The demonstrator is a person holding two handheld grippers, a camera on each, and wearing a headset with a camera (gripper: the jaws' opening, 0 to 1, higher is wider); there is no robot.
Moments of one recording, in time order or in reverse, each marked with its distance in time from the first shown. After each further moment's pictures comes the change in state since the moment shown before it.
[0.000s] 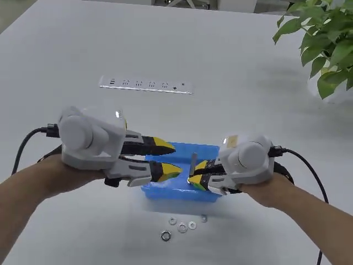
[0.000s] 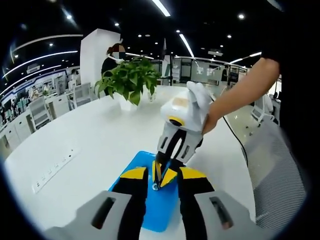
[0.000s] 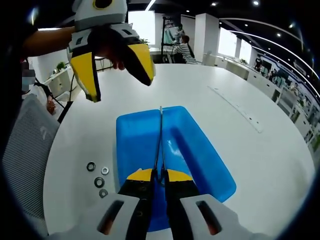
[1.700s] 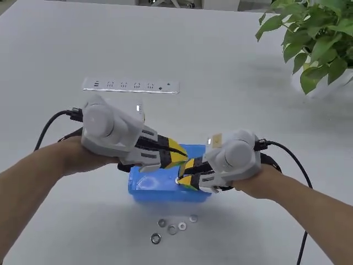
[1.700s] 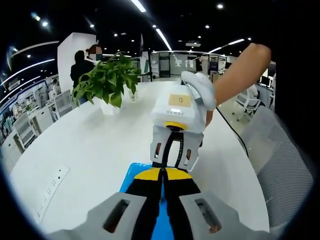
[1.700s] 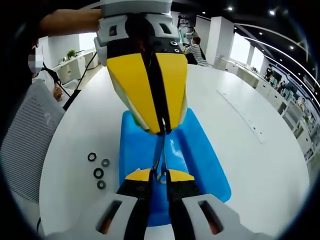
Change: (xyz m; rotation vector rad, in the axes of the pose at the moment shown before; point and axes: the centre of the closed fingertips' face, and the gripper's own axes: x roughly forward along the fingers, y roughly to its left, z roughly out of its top) left arm 0.039 -0.007 0.012 0.137 0.039 -0.147; right arm -0.005 0.001 0.000 -0.113 0.024 0.043
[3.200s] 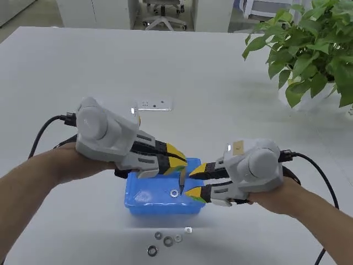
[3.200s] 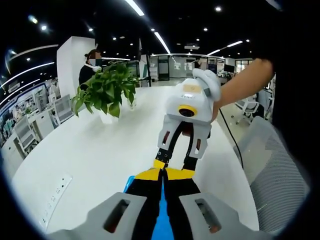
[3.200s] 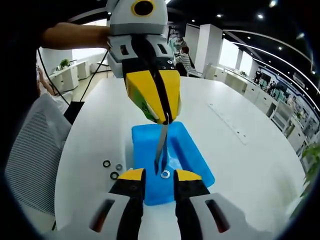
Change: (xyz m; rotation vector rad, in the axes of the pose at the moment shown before) left arm -0.011 -0.011 0.037 0.009 -0.025 -0.007; right arm -0.062 0.012 0.018 0.039 -0.085 -0.082
